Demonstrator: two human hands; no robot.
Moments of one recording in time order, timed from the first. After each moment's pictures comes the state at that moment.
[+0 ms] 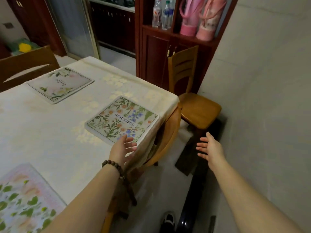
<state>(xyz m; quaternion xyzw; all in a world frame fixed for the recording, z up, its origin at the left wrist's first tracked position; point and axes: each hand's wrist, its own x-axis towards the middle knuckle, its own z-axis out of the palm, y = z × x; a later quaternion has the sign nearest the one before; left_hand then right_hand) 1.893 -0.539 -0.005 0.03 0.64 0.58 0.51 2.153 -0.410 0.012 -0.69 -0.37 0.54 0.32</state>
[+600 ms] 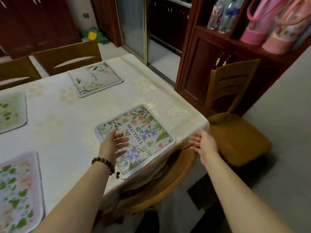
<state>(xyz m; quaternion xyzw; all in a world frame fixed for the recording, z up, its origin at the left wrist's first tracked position) 1.839 -0.441 -0.009 -0.12 0.64 0.67 0.36 2.036 -0.213 -0.009 -0.56 -0.48 0.65 0.20</state>
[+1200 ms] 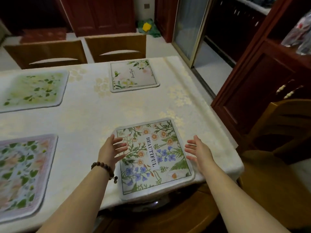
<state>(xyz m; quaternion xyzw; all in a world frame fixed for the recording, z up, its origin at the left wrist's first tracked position) 1.776 -0.440 -0.040 -0.25 0.62 0.70 0.24 1.879 -0.161 -0.043 -0.46 -0.57 0.68 0.01</state>
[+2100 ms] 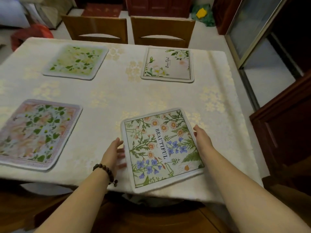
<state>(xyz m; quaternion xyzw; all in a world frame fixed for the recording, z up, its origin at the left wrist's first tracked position) 1.819 -0.443 -0.066 -0.38 0.60 0.68 0.19 1.769 -0.141 -0.086 -0.36 -0.68 0.63 -0.12</state>
